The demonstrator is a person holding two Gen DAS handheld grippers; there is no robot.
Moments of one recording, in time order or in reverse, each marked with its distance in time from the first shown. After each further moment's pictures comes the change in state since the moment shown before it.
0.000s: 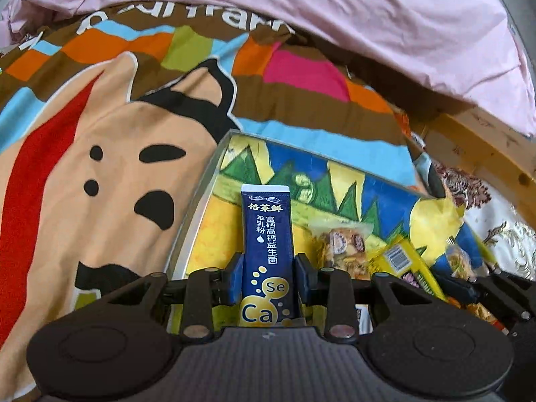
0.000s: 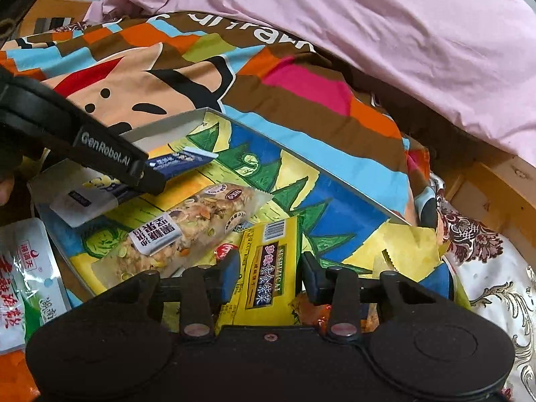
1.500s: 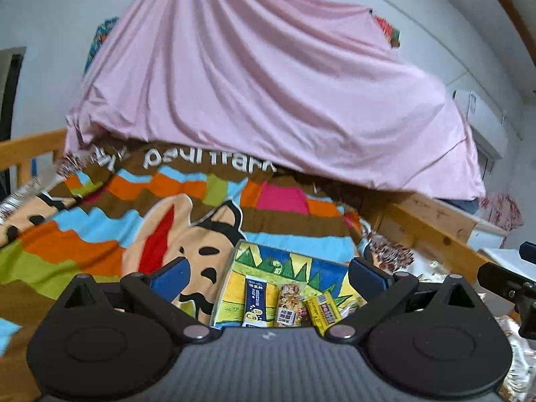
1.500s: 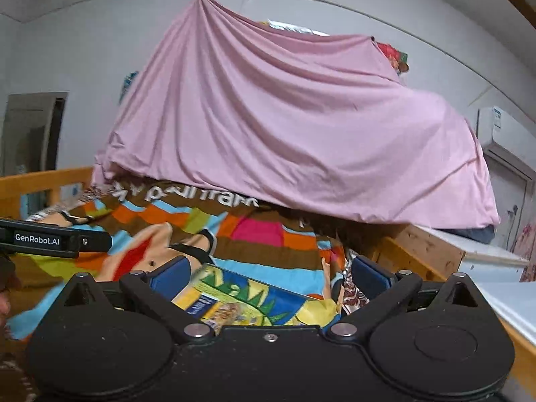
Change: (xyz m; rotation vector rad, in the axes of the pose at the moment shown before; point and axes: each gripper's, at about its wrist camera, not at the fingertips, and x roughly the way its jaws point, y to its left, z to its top) left arm -0.290 -0.034 -0.025 0.028 -0.354 0.030; right arm -0.354 -0.047 0.033 0.219 -0.352 -0.063
